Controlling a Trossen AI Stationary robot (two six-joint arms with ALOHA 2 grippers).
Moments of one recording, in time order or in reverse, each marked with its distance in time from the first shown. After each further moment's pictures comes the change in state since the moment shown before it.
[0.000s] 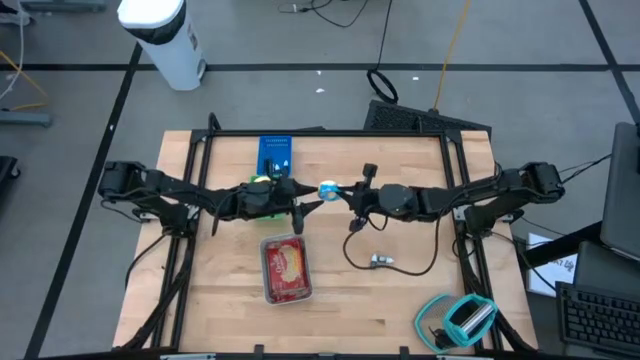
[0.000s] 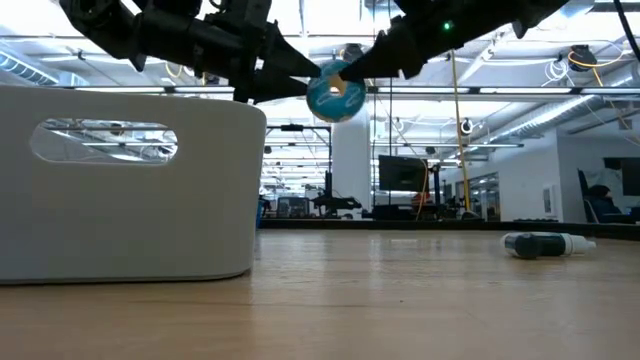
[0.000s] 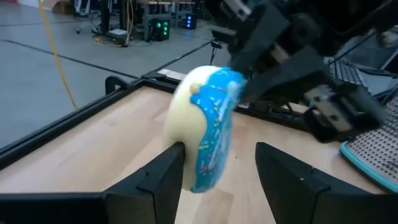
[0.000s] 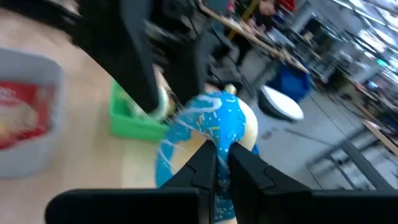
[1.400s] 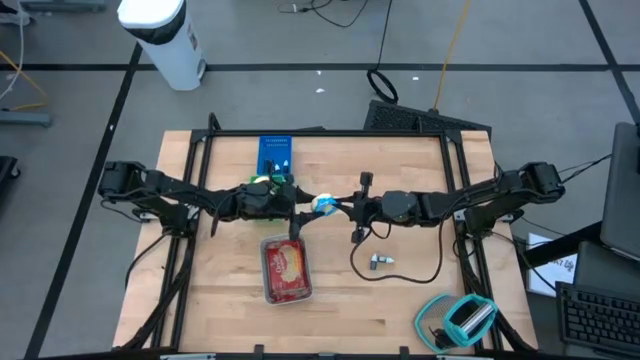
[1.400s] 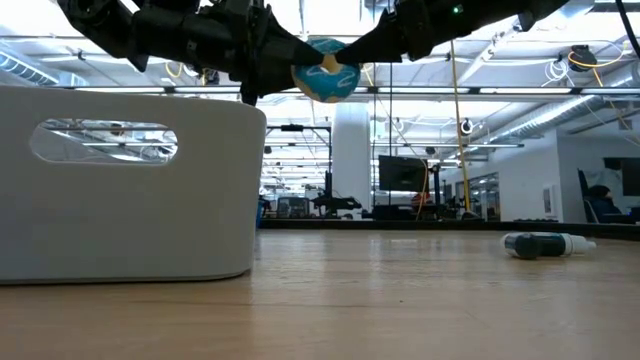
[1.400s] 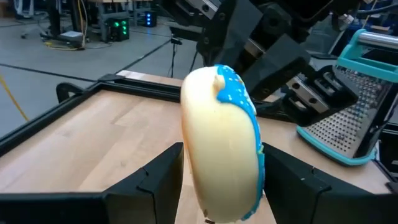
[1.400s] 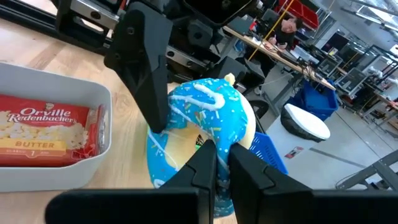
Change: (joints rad) left arm -0.009 -0.001 0.000 0.009 0.158 0.059; right arm 0.055 0.000 0.002 0.027 -0.069 0.024
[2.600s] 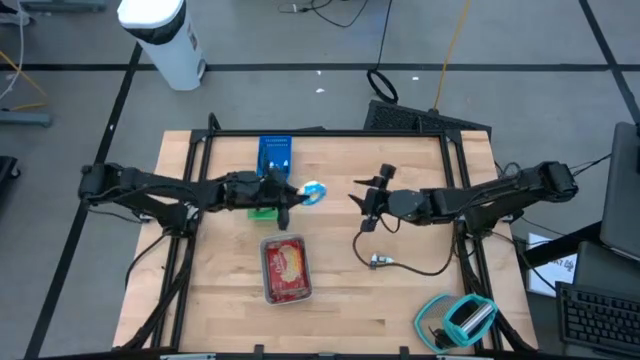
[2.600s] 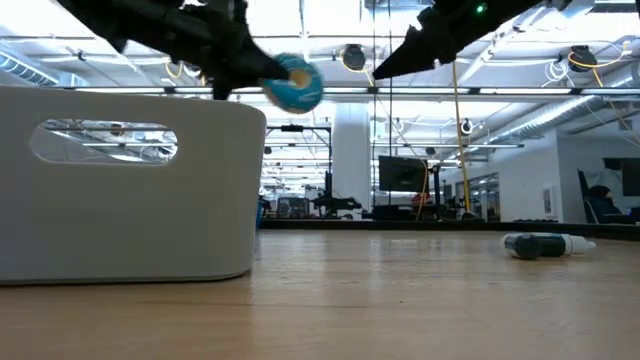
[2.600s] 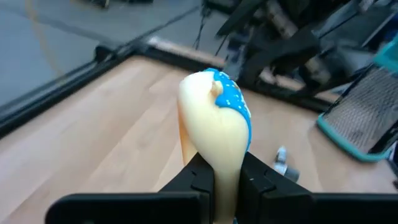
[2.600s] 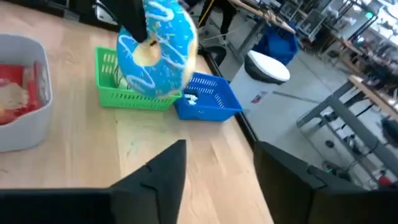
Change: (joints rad) left arm 0.073 -0.200 0.001 -0.340 -0.001 -0.114; right arm 0.013 -0.138 -0.001 -0.315 0.241 0.159
